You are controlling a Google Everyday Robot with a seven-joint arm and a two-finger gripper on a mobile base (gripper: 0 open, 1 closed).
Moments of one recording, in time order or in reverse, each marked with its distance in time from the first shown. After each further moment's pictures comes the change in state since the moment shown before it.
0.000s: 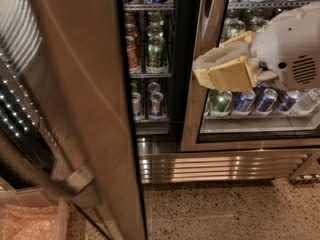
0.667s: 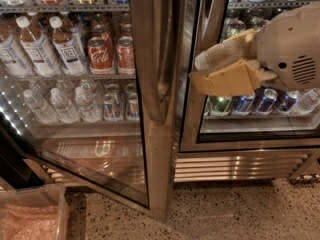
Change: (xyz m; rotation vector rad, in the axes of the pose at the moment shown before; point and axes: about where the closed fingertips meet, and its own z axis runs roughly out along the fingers) arm 0.000 0.000 0.000 0.000 0.000 0.000
